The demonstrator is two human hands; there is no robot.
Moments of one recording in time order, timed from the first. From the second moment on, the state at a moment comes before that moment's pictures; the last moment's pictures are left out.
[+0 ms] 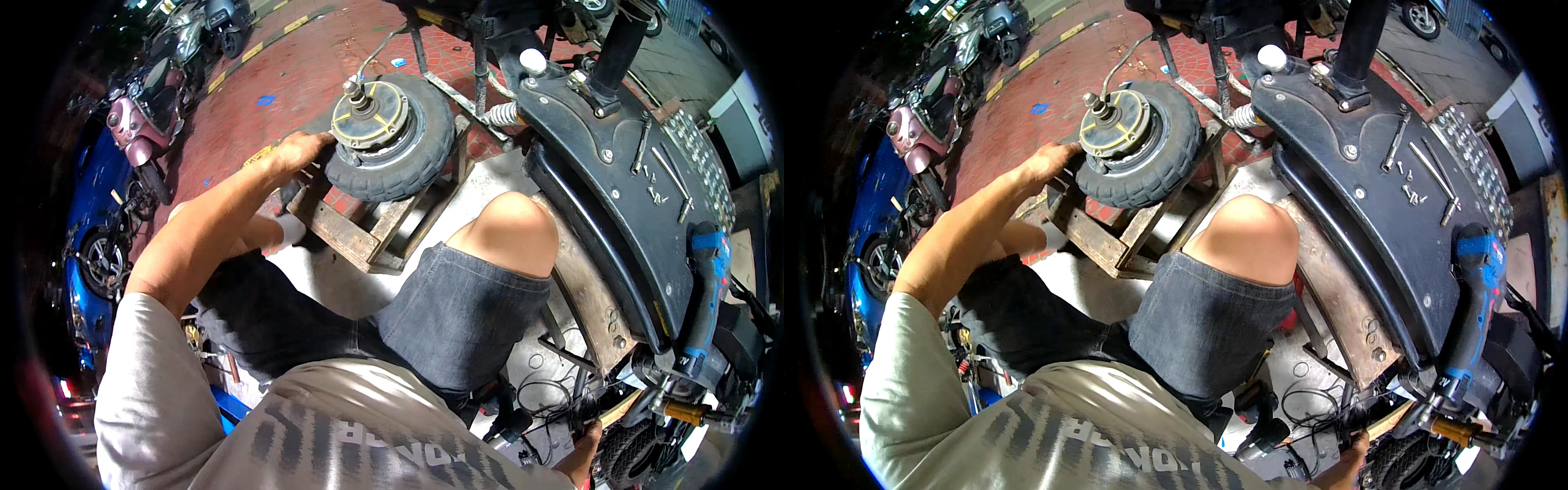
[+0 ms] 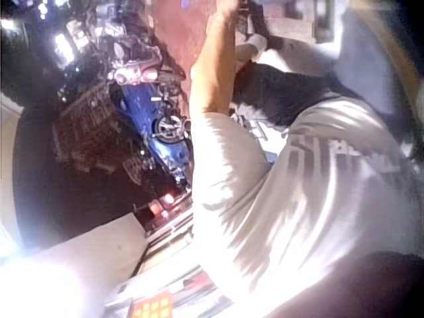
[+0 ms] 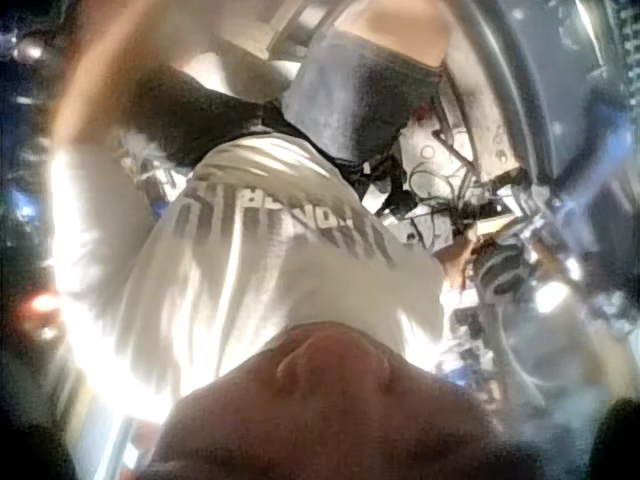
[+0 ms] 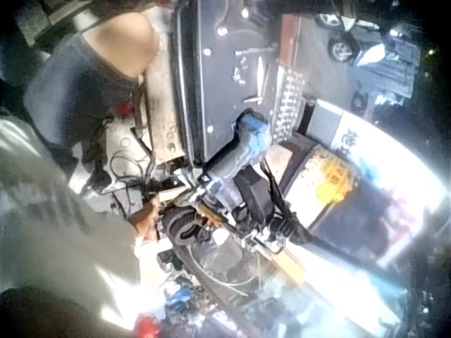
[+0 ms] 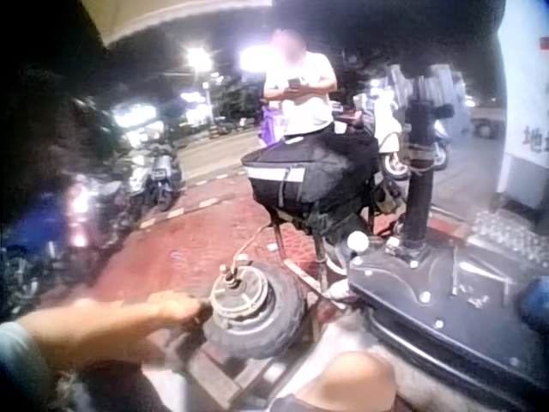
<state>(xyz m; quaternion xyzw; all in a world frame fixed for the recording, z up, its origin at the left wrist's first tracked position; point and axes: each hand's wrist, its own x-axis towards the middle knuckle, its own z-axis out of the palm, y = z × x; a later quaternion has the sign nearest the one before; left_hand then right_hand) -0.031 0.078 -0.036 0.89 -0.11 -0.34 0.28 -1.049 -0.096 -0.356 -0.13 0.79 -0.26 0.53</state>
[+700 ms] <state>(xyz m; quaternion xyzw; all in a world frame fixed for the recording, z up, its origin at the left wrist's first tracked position) -0.024 0.002 0.012 0.79 -0.53 -0.11 0.28 -0.818 0.041 -0.091 -0.01 0.48 -0.60 0.64</state>
